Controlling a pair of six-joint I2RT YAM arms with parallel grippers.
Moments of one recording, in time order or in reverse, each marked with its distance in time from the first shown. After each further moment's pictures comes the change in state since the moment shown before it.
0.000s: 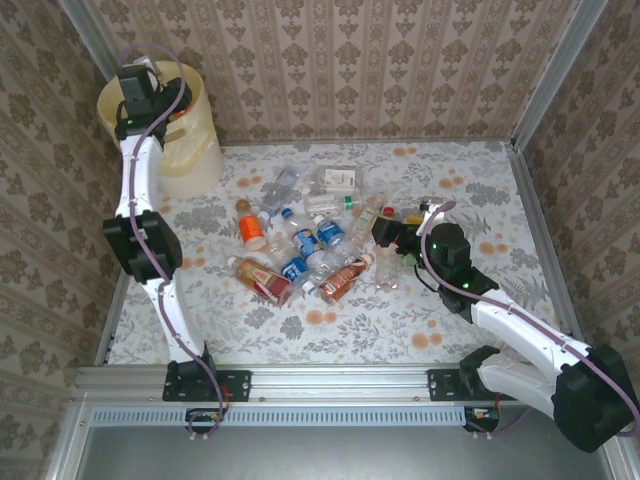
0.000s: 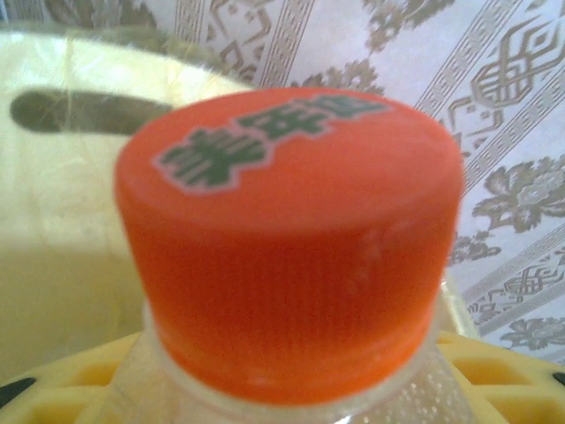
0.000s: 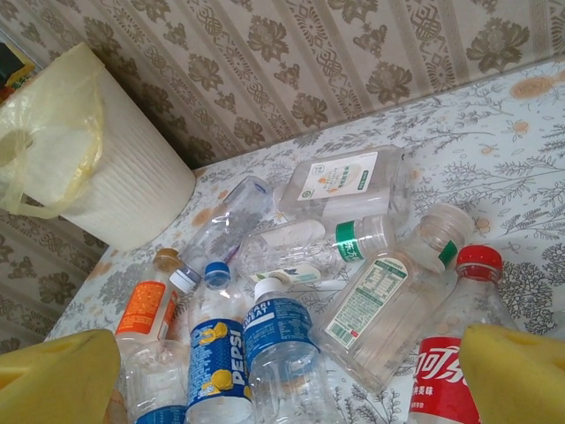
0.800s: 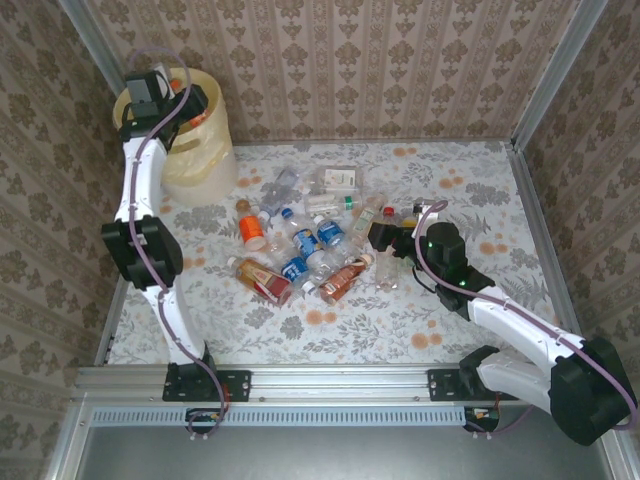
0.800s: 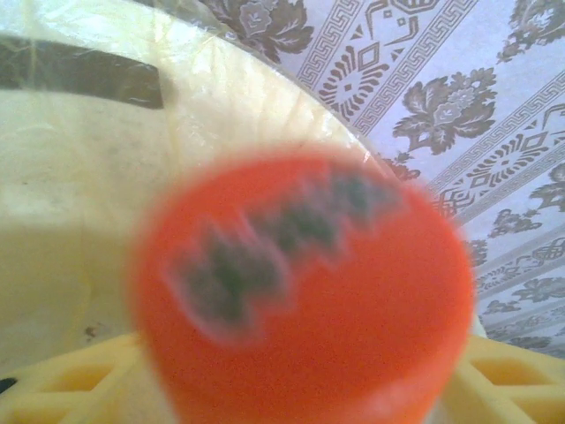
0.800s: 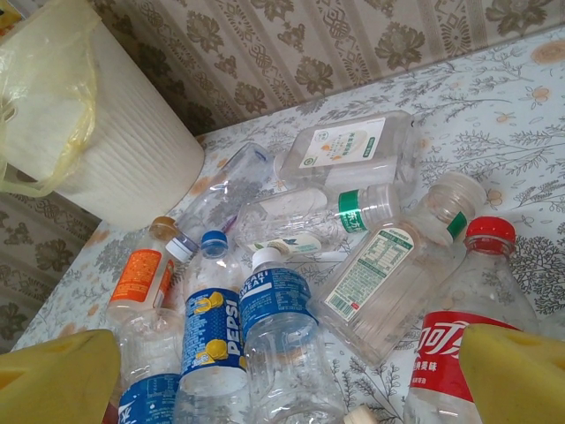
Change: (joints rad) left arm -0.039 -0.076 -0.071 -0.082 0.105 -0.055; right arm -0.002 0.038 0.000 -0.016 -0.051 -0.016
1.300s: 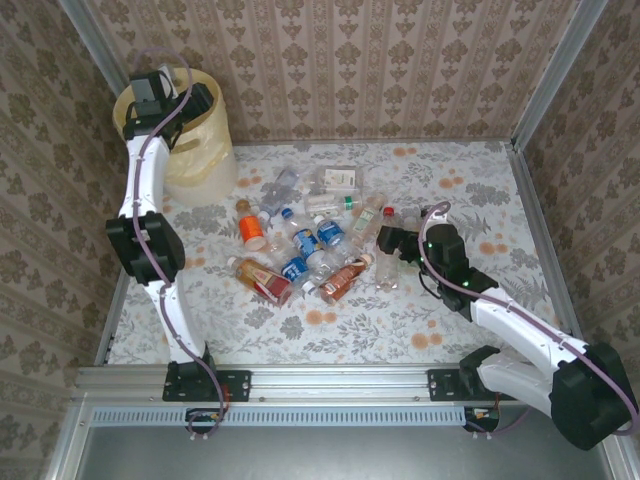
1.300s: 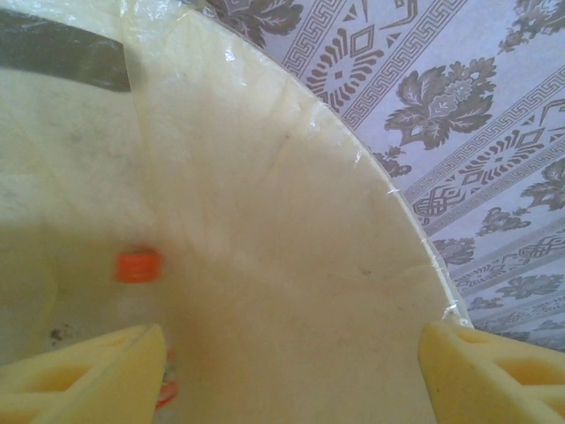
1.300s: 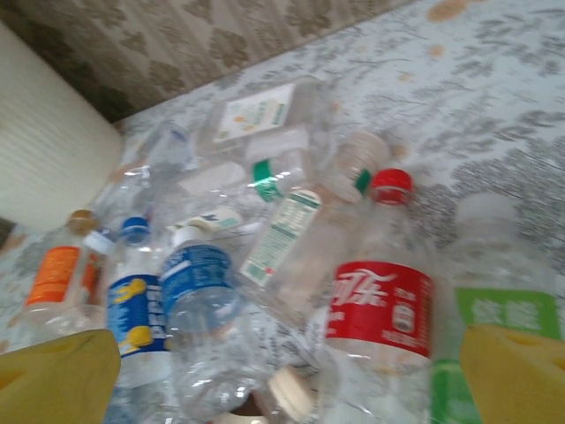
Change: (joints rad) left arm -0.003 0.051 0.045 -0.004 0.041 -0.027; right arm -0.023 -0.022 0.002 -0.195 0.122 0.040
